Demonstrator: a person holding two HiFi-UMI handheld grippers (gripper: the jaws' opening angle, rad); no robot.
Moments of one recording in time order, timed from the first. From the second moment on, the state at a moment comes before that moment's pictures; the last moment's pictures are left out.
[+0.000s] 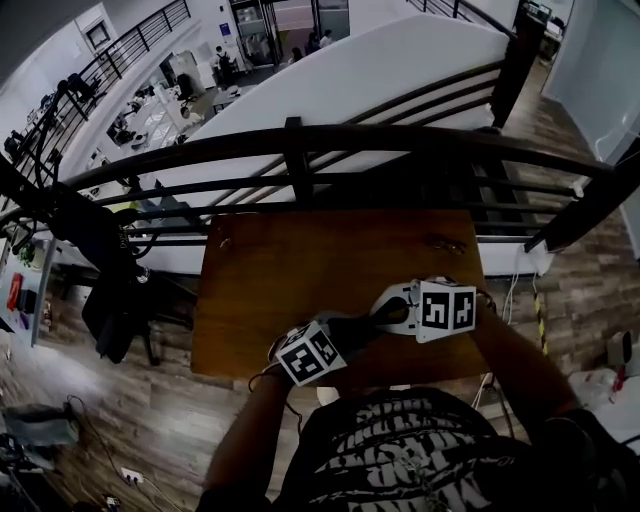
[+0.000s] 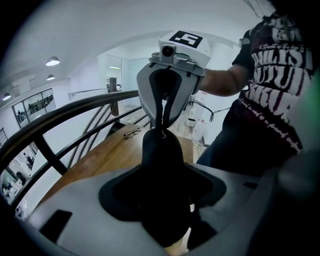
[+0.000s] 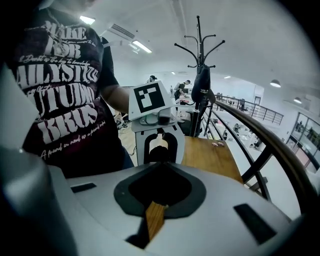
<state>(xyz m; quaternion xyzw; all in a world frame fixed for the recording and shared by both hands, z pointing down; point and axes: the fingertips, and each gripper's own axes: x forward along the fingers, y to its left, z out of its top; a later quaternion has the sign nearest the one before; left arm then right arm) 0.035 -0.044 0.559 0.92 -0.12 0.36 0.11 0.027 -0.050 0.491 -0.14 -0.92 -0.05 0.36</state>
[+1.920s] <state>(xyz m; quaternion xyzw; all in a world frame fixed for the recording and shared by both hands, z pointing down) 0.000 -0.082 0.501 0.95 -0.24 0.21 0.06 0.015 -0.110 0.423 -0.02 -0.97 0.09 0.20</state>
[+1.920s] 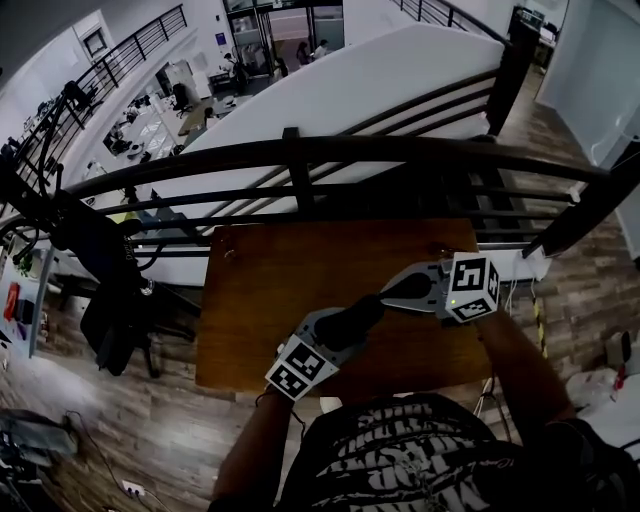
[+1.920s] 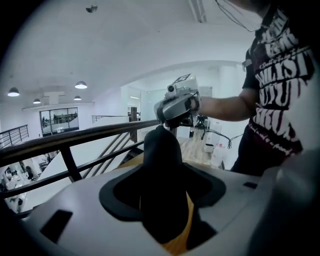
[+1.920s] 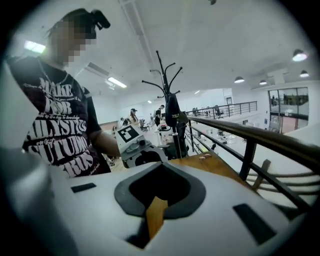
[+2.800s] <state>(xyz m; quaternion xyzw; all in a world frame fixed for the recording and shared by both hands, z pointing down) 0.027 -0.103 0.750 0.87 -0.20 0.40 0.20 0.076 -0.147 0.694 0.27 -0.87 0.32 0.25</state>
